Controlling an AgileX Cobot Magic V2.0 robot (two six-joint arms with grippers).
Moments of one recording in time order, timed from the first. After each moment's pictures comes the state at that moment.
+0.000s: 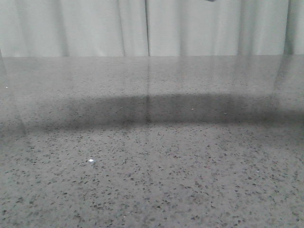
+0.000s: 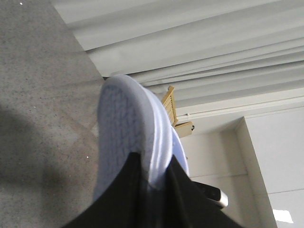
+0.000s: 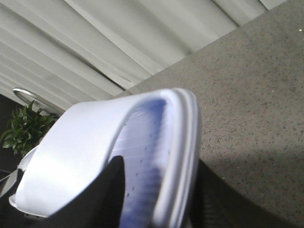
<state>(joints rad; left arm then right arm) -0.18 0.82 -0.62 -1.72 0.77 0.38 0.09 0.85 -0.66 1.56 0.64 -0.84</state>
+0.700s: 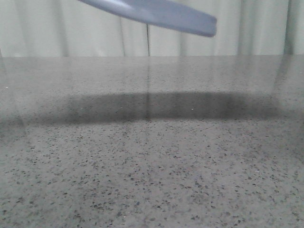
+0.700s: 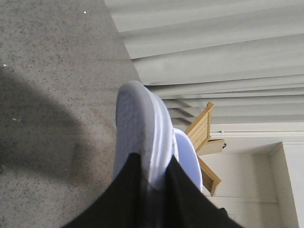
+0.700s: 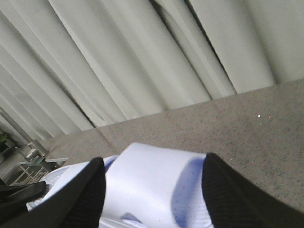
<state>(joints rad) -0.19 0.96 -0.62 -1.70 0.70 0.37 0.09 0.66 -0.67 1.40 0.44 -0.88</state>
